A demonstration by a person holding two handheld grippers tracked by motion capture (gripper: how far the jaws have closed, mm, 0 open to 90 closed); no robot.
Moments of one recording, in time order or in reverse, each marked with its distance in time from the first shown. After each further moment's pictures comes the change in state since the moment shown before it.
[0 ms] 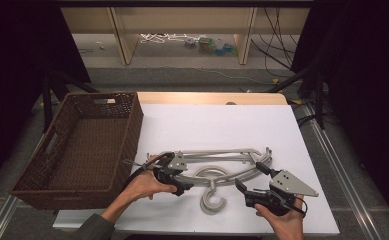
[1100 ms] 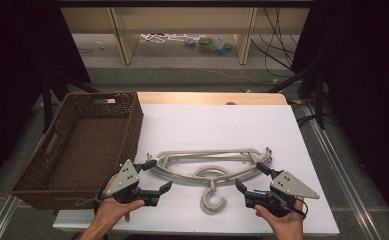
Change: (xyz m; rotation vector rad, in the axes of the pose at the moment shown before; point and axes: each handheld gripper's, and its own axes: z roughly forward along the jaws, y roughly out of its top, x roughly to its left) left arm -0.039 -0.060 -0.083 -0.593 0.221 -0.243; right arm 0.002 0.002 -0.002 -0.026 -0.007 -0.014
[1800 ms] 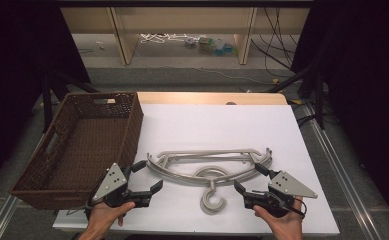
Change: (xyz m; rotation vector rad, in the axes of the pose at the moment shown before) left arm 0.007 -0.014 -0.021 -0.084 0.065 -0.079; right arm 0.002 -0.001 0.002 0.013 0.008 -0.002
